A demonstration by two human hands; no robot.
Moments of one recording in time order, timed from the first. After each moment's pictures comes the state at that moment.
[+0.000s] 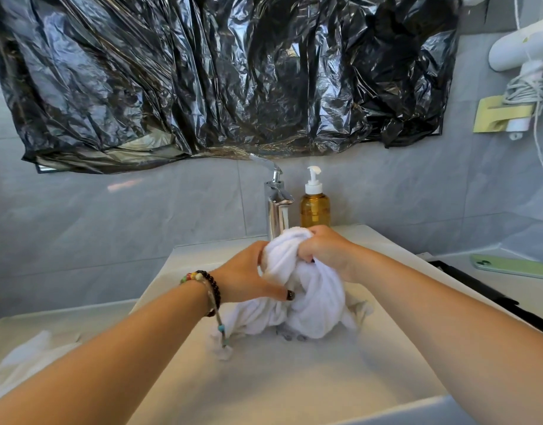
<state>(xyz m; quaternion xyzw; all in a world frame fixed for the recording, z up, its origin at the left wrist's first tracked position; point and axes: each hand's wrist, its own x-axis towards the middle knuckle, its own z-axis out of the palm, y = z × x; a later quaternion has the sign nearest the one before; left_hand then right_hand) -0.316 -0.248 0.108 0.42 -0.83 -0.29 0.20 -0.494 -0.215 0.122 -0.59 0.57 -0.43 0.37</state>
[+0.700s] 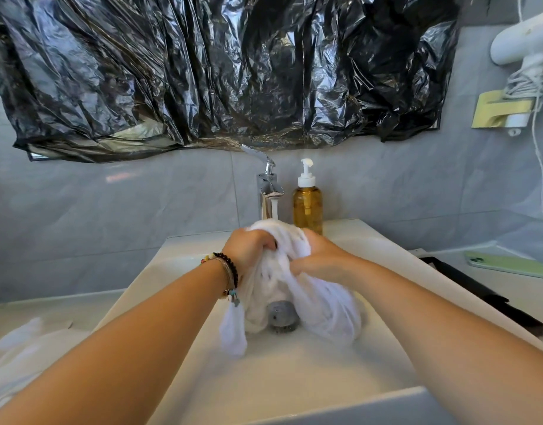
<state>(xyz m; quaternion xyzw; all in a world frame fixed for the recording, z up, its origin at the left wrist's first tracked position) -0.355 -0.261 0.106 0.47 -0.63 -0.46 0.41 -0.515 -0.223 0.092 -0.69 0.53 -0.38 0.30</state>
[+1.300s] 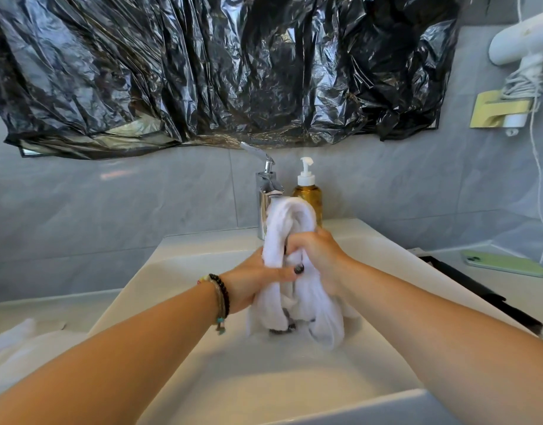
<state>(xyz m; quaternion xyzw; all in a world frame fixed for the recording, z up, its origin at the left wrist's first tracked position) -0.349 -0.249 0.074 0.27 -0.67 -0.62 0.29 -0.489 -0.213 0.097 -0.45 0.52 -0.58 0.44</state>
